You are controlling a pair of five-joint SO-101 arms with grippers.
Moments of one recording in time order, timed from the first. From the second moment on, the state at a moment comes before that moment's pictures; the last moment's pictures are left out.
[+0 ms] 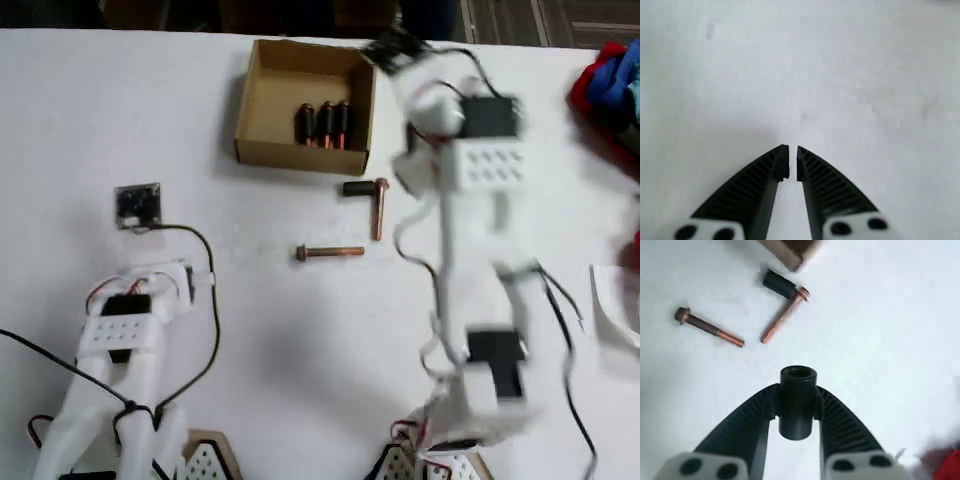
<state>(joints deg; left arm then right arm) -10.7 -37.4 72.9 31.1 3.4 -3.8 -1.3 -18.2 95.7 33.4</state>
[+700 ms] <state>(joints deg) 13.4 -9.9 26.6 59.3 15.2 8.7 -41.2 64.5 43.7 20.3</state>
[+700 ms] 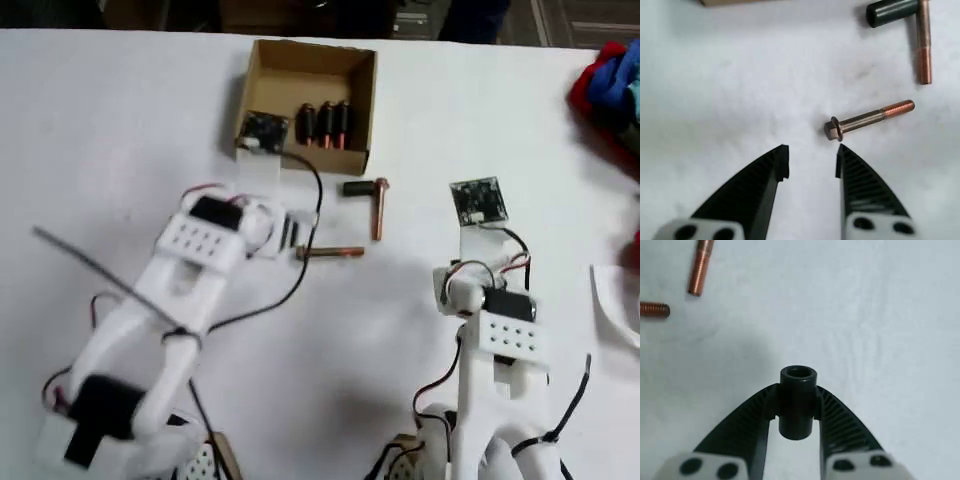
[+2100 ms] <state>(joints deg) 20.4 13.7 12.4 56.7 54.6 8.6 -41.3 69.5 34.5 14.5</state>
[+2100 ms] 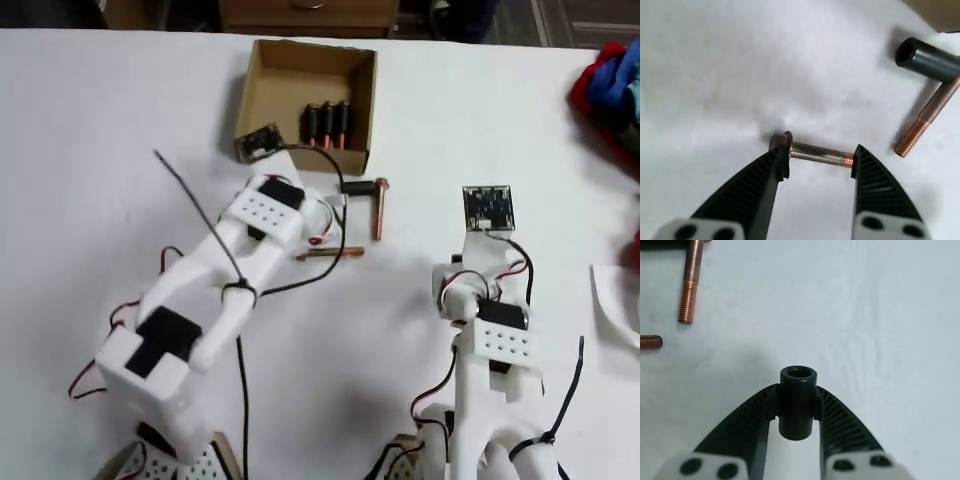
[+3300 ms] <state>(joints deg) 21.4 21.8 -8.7 89.5 54.6 8.6 -41.3 69.5 33.1 14.5</state>
